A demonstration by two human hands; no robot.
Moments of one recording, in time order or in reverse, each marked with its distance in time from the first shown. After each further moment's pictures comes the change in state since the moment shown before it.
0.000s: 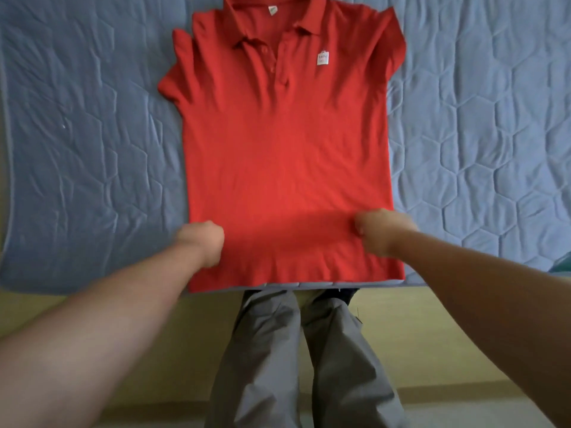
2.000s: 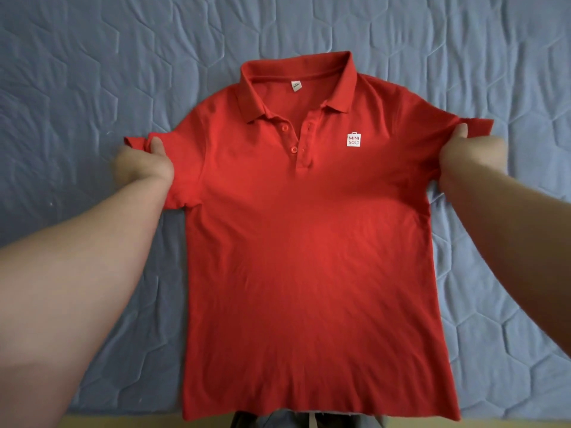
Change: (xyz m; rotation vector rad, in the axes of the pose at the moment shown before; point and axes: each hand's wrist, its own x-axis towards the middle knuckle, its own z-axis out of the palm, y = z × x) left_hand 0.191 -0.181 -0.160 -1.231 0.763 -0.976; right_hand 0.213 0.093 -0.185 1.112 0.889 0.974
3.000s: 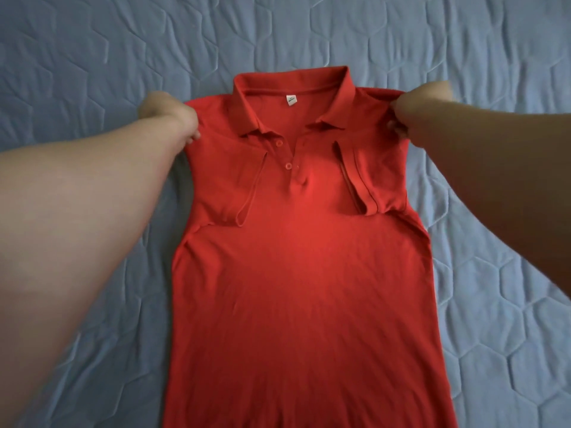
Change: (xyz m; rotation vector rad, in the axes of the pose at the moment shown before) left_hand 0.015 0.112 0.027 -0.055 -0.375 0.161; right_hand 0.004 -0.117 0.056 0.078 -0.539 -0.087
